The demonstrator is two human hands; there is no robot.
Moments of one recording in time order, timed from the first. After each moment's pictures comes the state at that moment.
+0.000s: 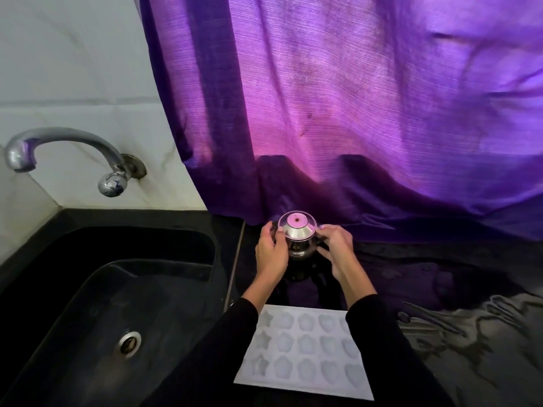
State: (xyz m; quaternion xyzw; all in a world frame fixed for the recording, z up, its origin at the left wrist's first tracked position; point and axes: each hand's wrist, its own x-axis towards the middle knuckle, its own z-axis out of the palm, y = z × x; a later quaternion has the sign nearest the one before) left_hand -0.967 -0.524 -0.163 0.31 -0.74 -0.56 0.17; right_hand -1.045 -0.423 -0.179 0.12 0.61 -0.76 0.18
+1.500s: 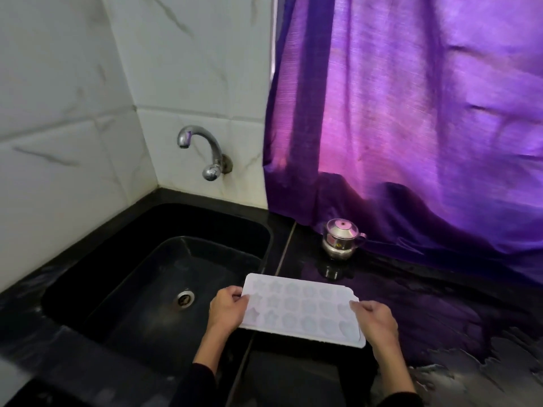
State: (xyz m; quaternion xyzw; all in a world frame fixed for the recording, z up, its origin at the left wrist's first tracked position) left_hand -0.719 -0.575 -0.167 0.44 -0.74 -0.49 0.12; right_hand -0.865 -0.354 -0.178 0.03 0.86 -0.49 0.15
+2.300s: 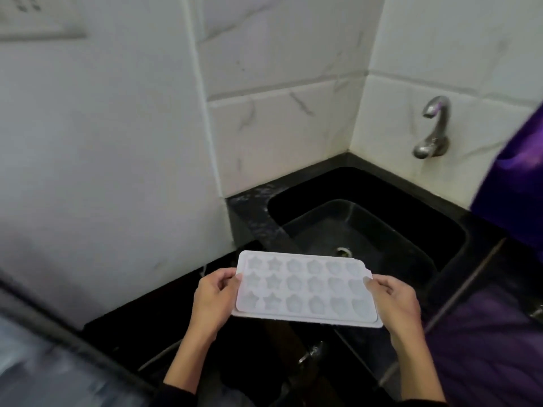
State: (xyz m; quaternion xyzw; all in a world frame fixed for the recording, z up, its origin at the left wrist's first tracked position) left_hand -0.363 -0.600 -0.144 0.60 -0.53 -0.47 0.38; right_hand -0.630 -0.522 -0.145 -0.26 0.78 -0.49 0.29
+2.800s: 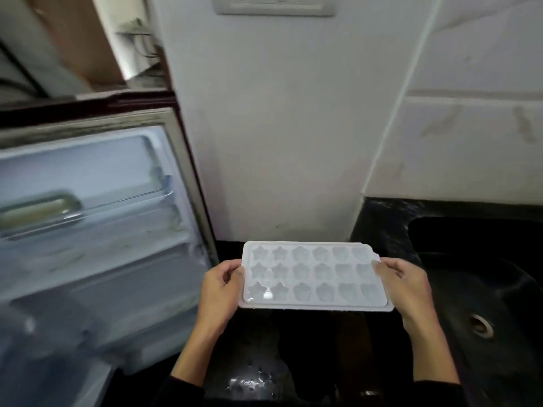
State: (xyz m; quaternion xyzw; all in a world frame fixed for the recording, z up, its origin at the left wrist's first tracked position) left_hand -0.228 -0.516 -0.141 0.72 -0.30 -0.33 0.54; right_hand -0.487 -0.625 -0.122 -0.50 0.66 -0.36 0.43
